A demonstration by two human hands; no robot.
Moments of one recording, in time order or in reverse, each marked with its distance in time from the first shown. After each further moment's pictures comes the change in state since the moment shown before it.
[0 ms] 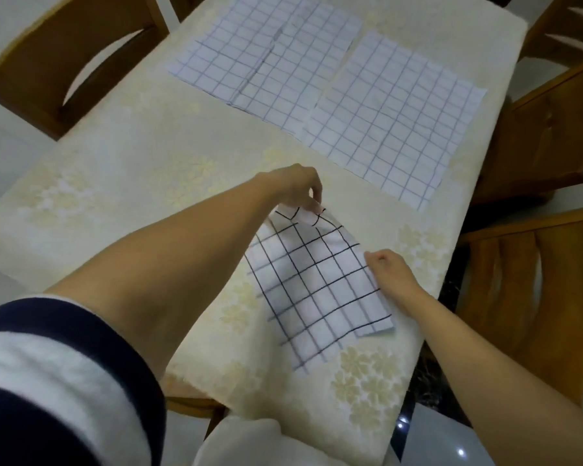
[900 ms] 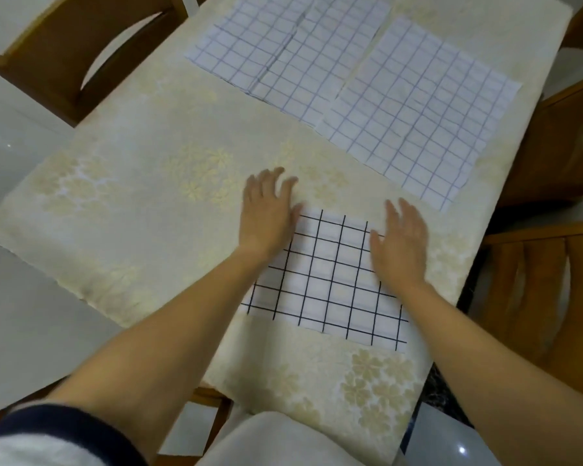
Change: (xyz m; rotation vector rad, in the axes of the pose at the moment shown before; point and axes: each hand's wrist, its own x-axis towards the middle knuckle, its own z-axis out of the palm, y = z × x) left_hand -0.046 -0.051 0.109 0.184 0.777 -0.174; right_hand 0.030 -0.021 0.024 -0.634 0.432 -0.387
